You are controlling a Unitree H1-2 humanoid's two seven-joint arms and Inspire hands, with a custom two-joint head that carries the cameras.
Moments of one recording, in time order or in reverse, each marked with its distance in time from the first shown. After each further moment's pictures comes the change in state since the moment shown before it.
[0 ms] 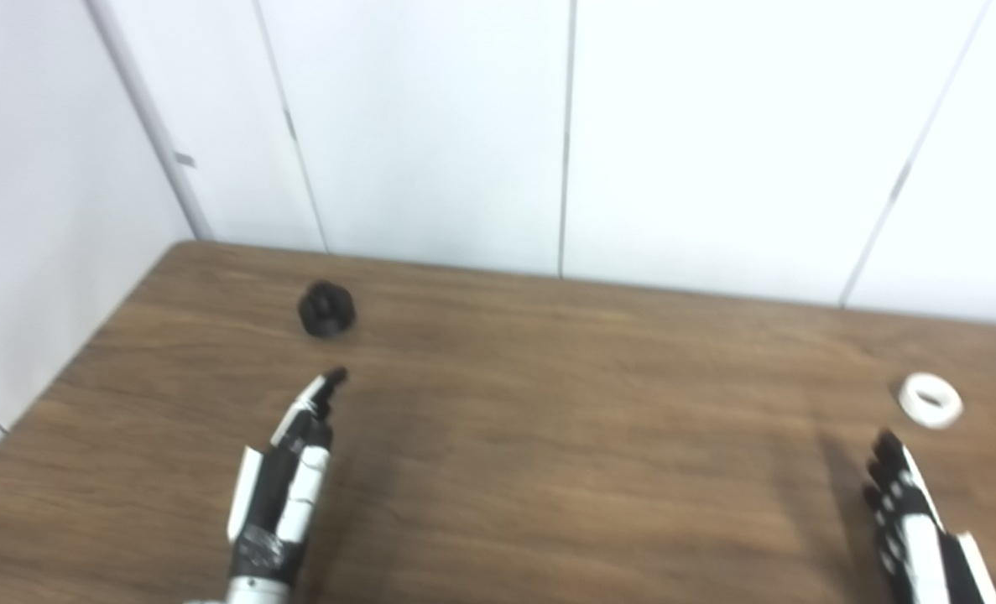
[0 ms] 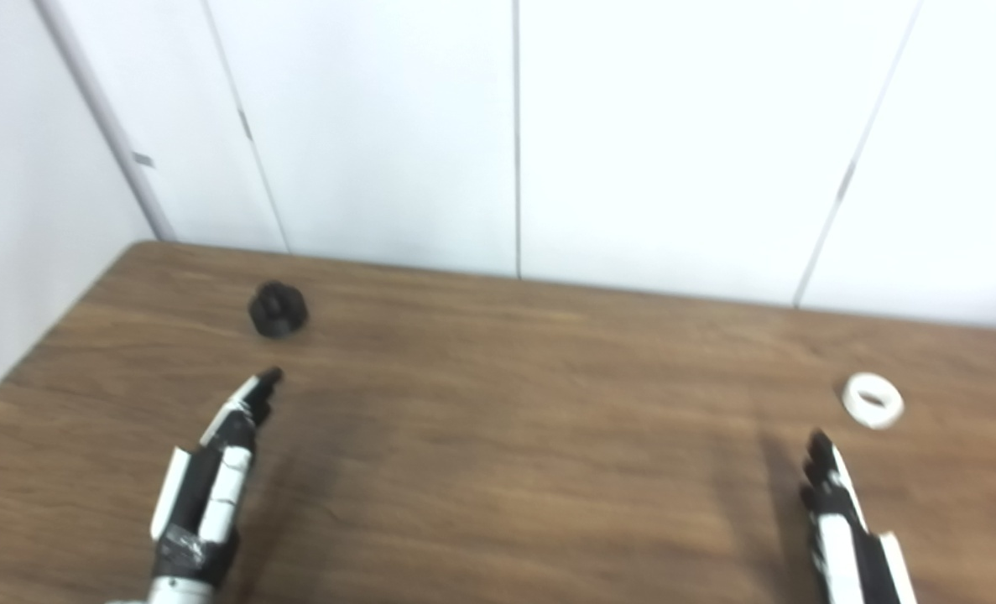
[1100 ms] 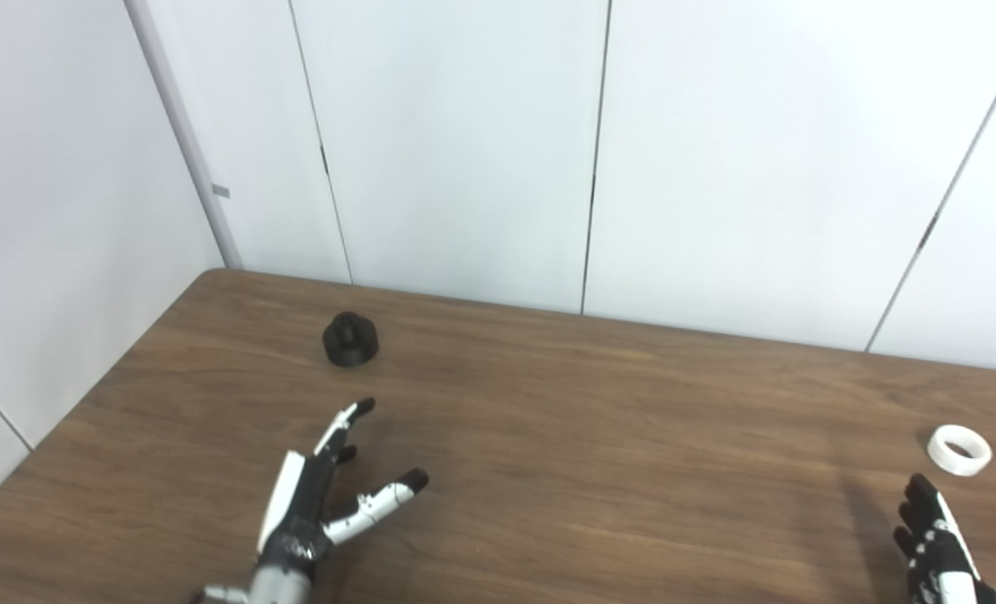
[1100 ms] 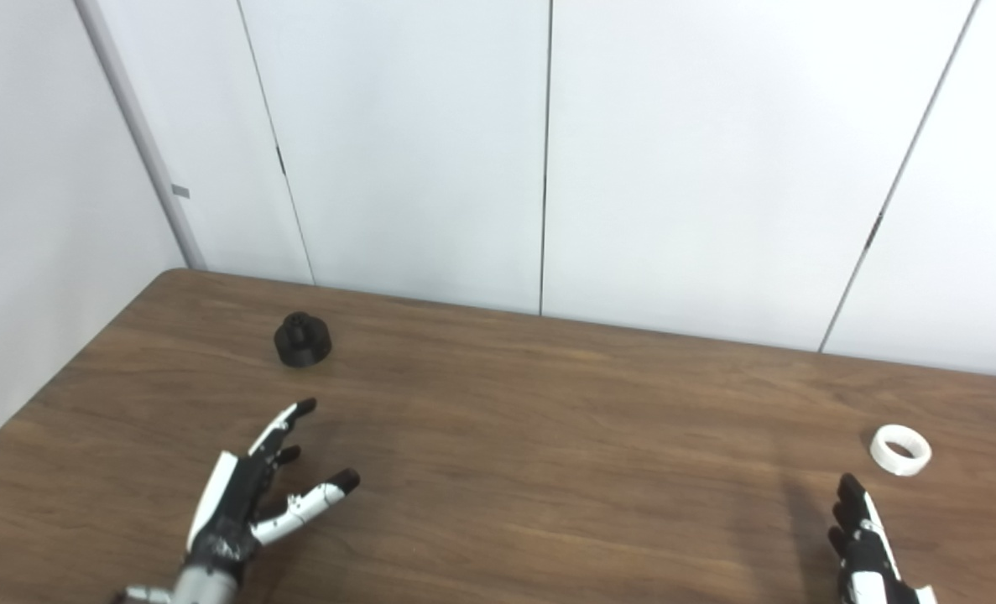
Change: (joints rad) left arm -0.102 0.080 0.010 -0.111 0.344 0.469 0.040; right arm -0.020 -0.013 0.010 0.032 -0.002 -0.042 0.004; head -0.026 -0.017
